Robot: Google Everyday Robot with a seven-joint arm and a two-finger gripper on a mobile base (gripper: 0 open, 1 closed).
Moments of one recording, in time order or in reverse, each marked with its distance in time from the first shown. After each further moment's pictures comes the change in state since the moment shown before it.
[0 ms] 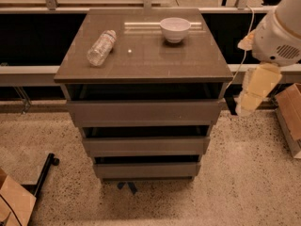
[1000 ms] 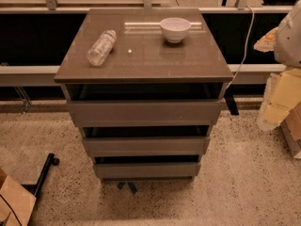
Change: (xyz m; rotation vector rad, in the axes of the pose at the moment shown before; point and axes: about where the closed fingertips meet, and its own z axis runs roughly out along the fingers) arm 0.012 0.040 -0.041 0.004 0.050 -0.013
